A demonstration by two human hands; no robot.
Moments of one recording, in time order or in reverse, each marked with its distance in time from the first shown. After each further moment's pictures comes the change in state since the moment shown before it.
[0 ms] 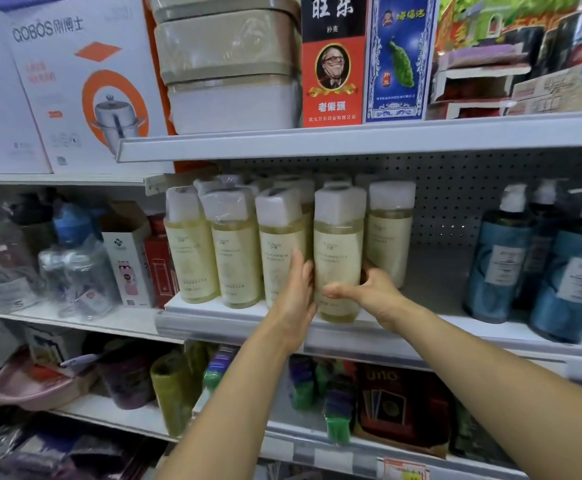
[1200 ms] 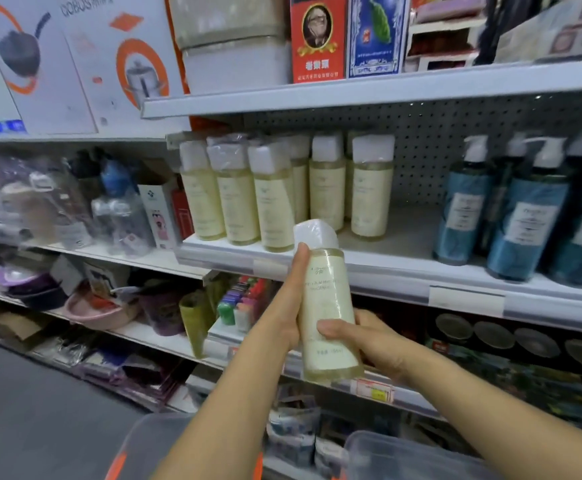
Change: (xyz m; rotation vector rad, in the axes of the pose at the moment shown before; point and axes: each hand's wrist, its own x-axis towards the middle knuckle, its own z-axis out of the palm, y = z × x) left_hand -0.108 -0.049 0.072 -0.119 0.280 -0.234; right_hand -0.180 0.038 -0.019 0.200 -0.487 0.213
